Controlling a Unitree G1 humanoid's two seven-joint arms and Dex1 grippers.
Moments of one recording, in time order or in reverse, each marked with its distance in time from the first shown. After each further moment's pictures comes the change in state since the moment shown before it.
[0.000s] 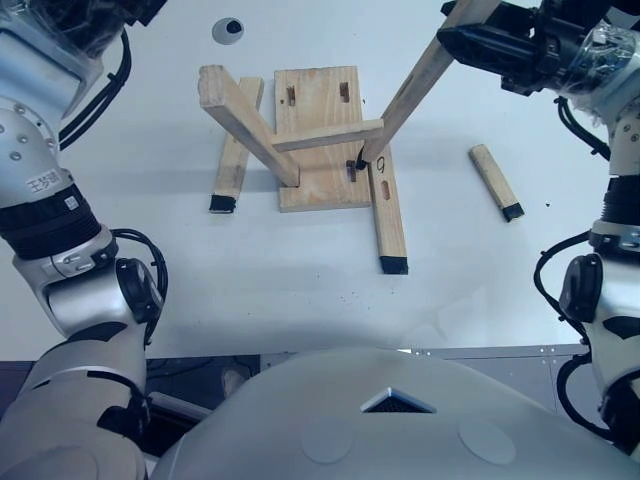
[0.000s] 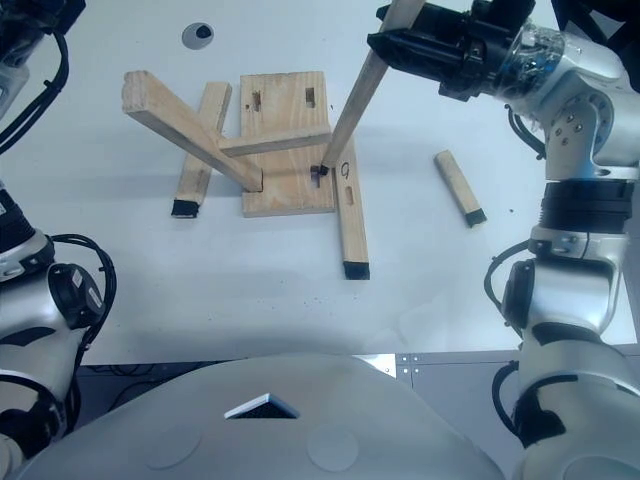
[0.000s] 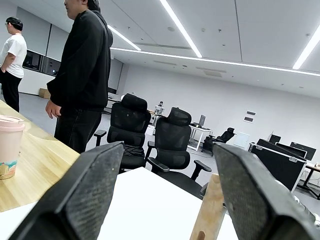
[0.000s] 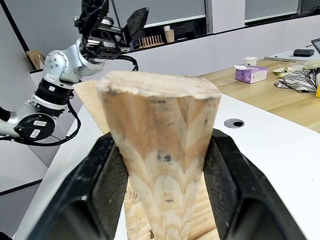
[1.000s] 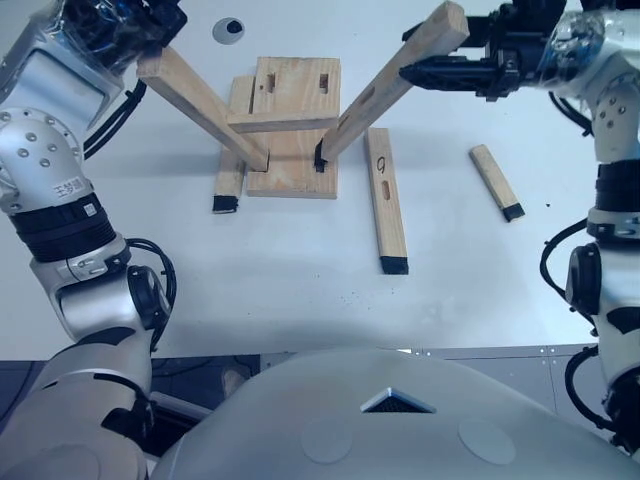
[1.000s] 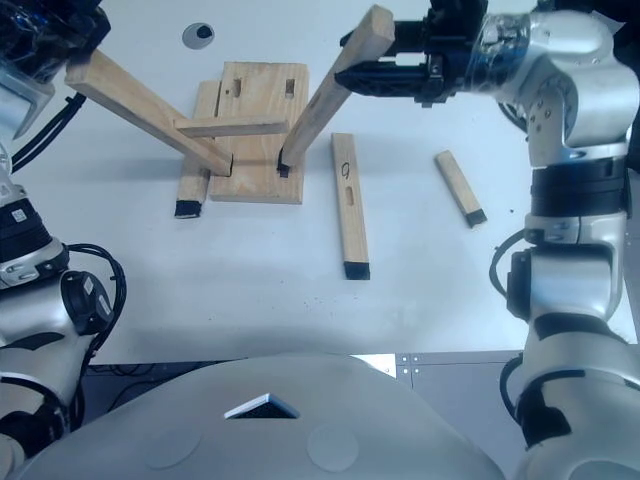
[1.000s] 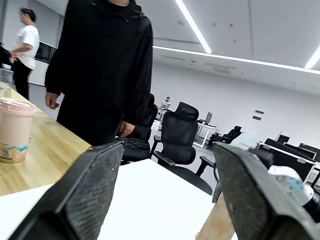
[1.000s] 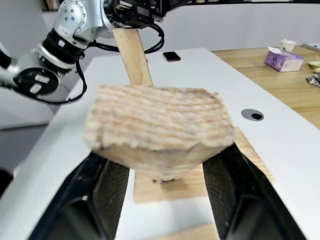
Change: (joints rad) left arm 0.038 -0.026 -0.039 0.024 0.100 -0.067 -0.014; right arm -0.132 -0.036 0.188 0.008 -0.158 -0.095 0.100
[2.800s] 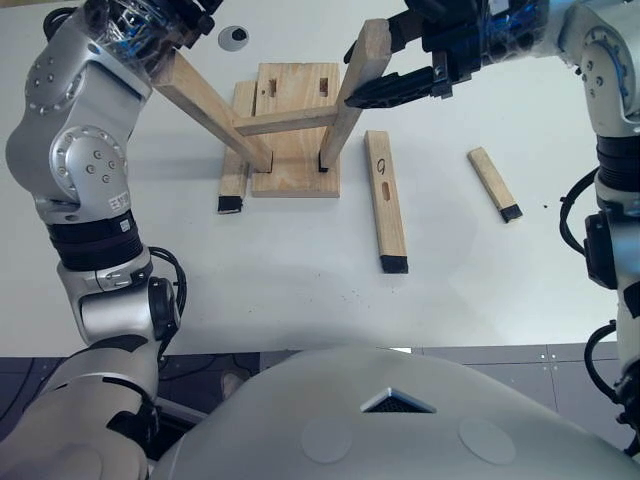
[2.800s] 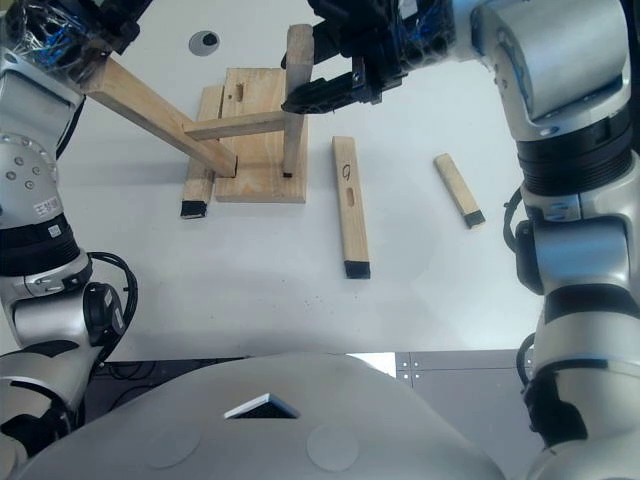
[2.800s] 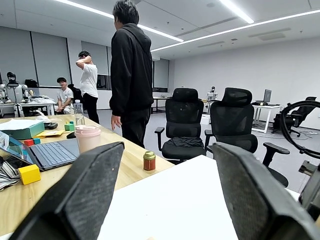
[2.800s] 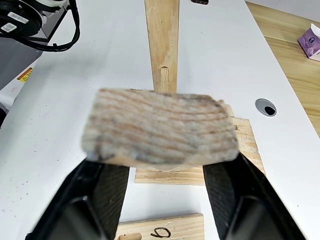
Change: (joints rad) left arm 0.039 -0.049 -0.135 -0.087 0.312 -0.158 0.137; right arm -0.161 0.022 0.262 -0.227 -0.146 0.194 -0.076
